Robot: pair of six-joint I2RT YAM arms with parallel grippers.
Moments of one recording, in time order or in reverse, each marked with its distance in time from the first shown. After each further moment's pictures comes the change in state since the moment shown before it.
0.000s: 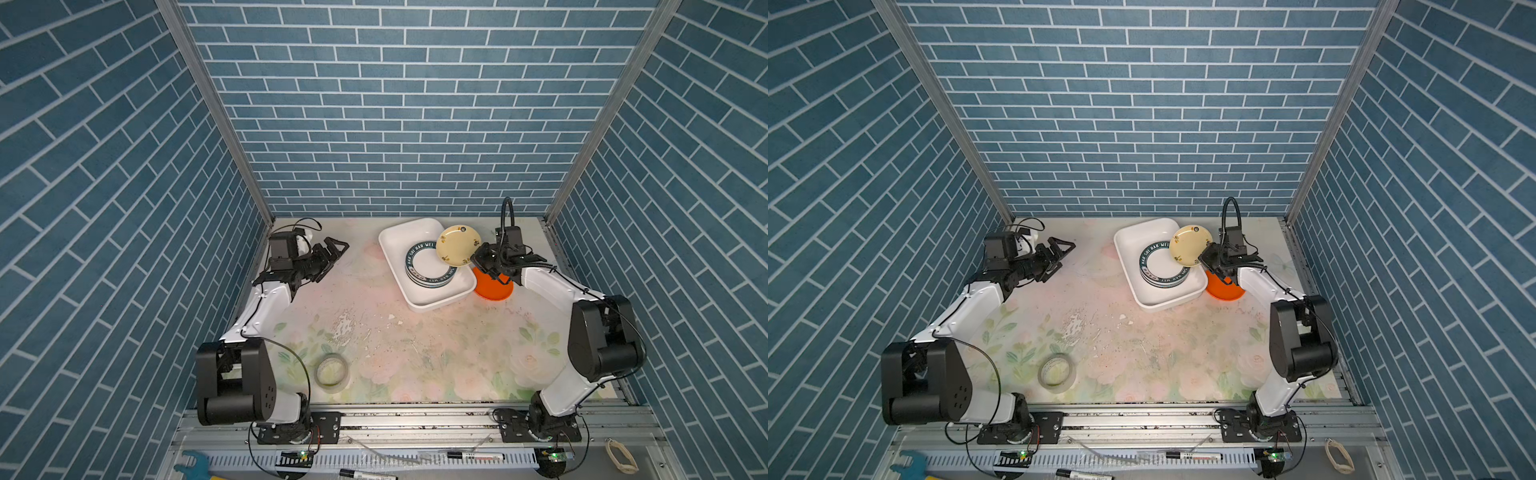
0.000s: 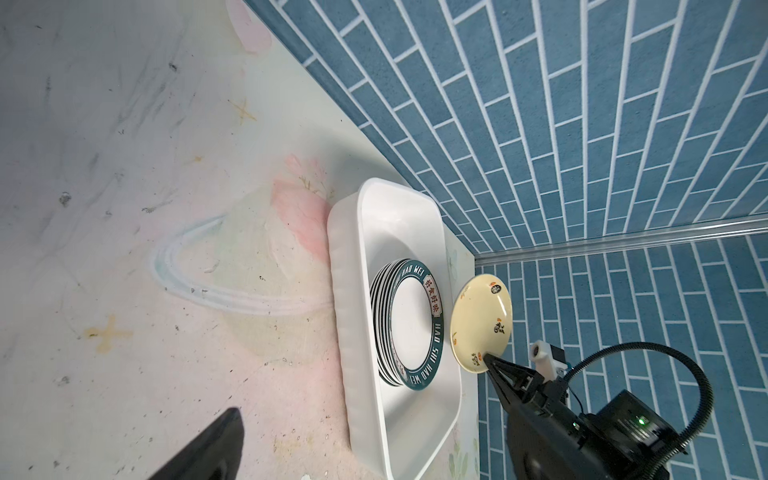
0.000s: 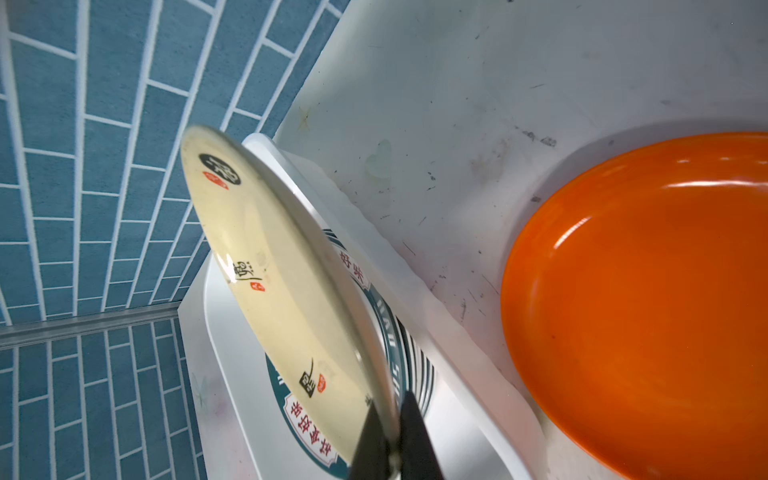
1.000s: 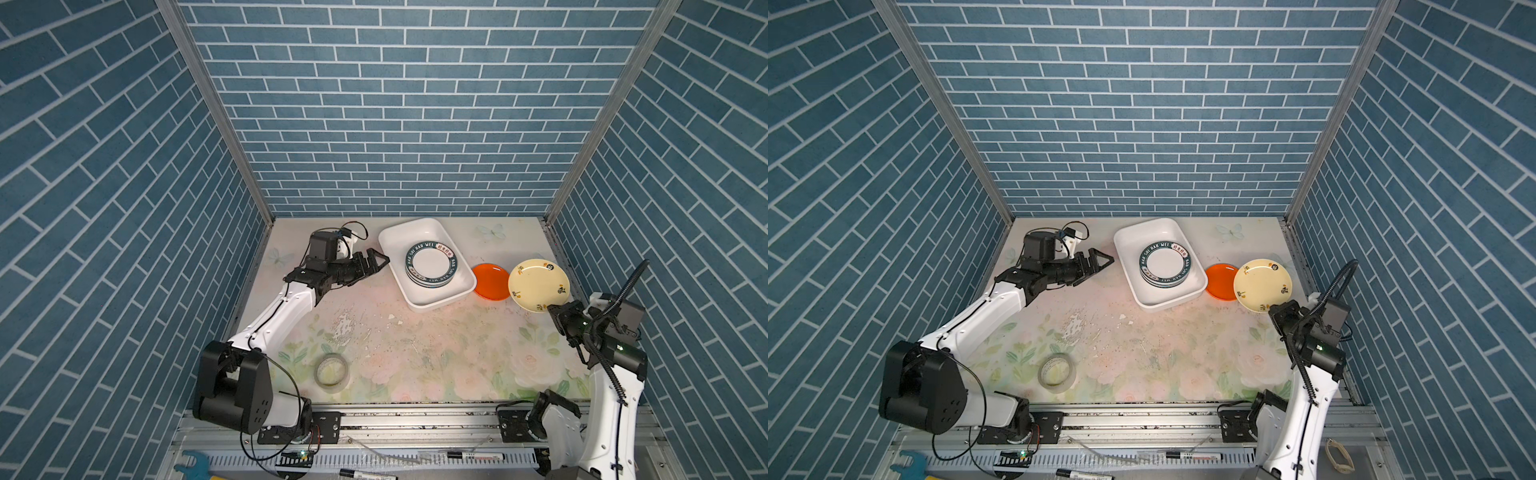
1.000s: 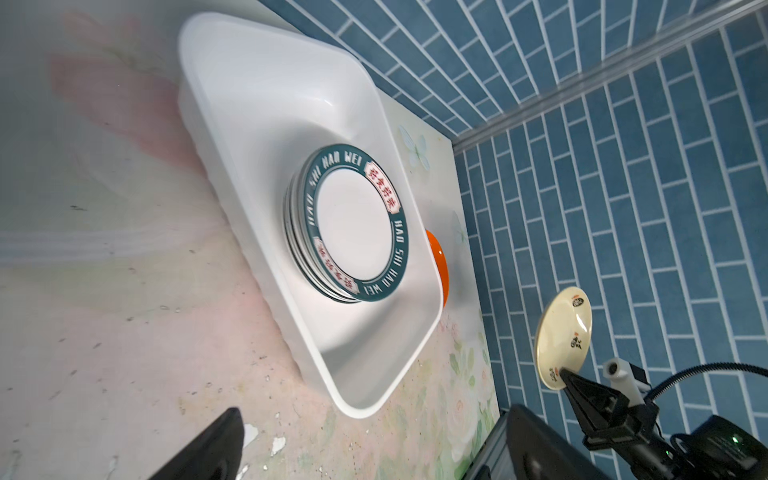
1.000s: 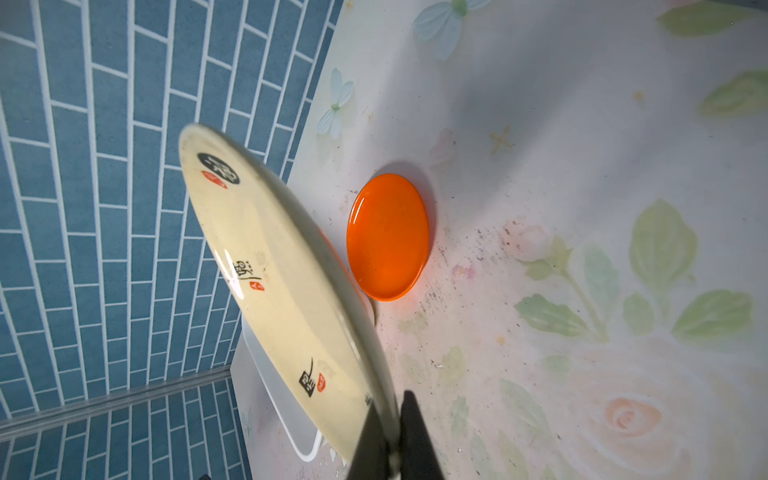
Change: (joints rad) left arm -0.278 -0.014 0.031 -0.076 -0.036 0.095; right arm -0.697 -0.980 -0.448 -0.520 -0.328 -0.244
